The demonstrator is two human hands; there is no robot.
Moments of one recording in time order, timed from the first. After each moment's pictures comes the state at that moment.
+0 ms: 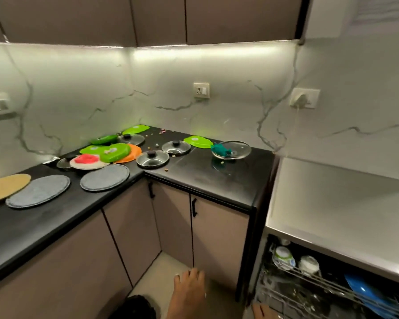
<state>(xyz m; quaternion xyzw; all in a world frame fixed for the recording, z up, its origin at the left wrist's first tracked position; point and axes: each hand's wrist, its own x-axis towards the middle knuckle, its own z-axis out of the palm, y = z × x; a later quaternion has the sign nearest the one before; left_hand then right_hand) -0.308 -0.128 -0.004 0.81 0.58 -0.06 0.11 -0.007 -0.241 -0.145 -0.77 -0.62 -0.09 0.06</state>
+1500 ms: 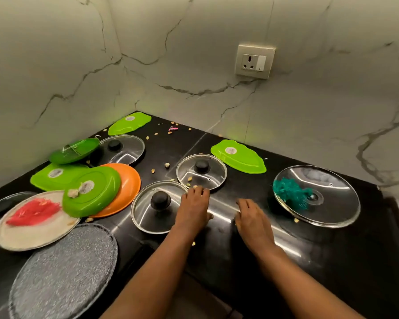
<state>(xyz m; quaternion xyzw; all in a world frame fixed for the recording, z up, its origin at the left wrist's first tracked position) -0.373 0.515 0.053 0.83 0.56 0.05 0.03 -0.203 0.469 0.013 -0.70 -0.68 -0.01 0.20</state>
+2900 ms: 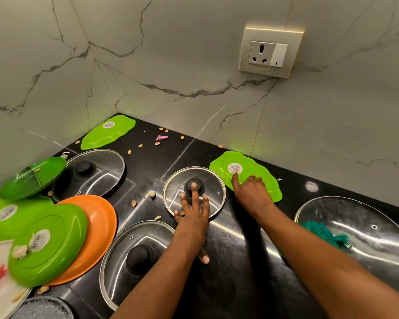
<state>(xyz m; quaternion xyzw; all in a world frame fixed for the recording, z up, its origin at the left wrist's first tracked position) -0.338 0.651 0.036 0.79 0.57 -0.18 0.13 -0.155 0.702 0.028 -0.66 -0.73 -0.09 -0.16</state>
